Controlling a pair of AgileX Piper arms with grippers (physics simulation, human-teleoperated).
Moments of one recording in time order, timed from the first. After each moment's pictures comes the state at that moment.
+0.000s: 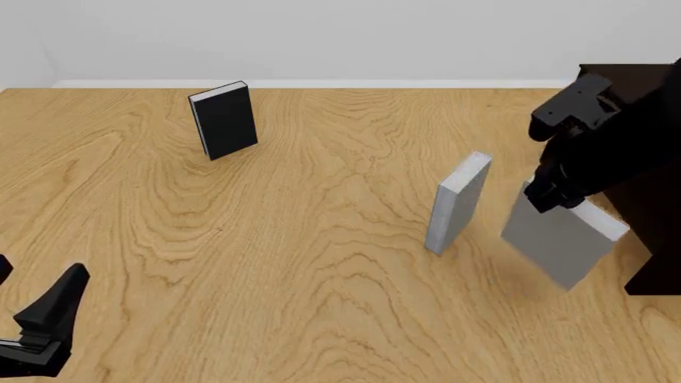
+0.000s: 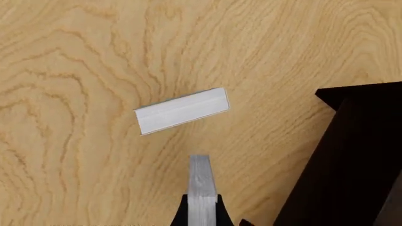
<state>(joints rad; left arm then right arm) -0.09 0.01 0.00 0.13 0.06 0.15 1.30 -0.98 0.81 -0.50</state>
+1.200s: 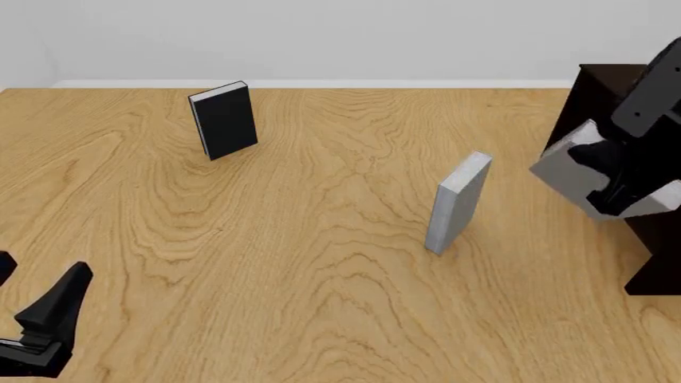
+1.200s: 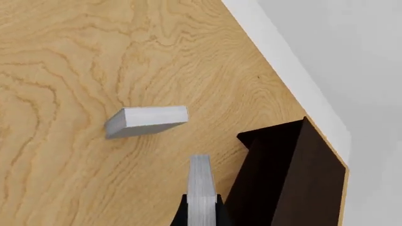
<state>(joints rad) -0.12 0.01 0.00 0.10 0.06 0.12 0.96 -0.83 0.56 -0.78</state>
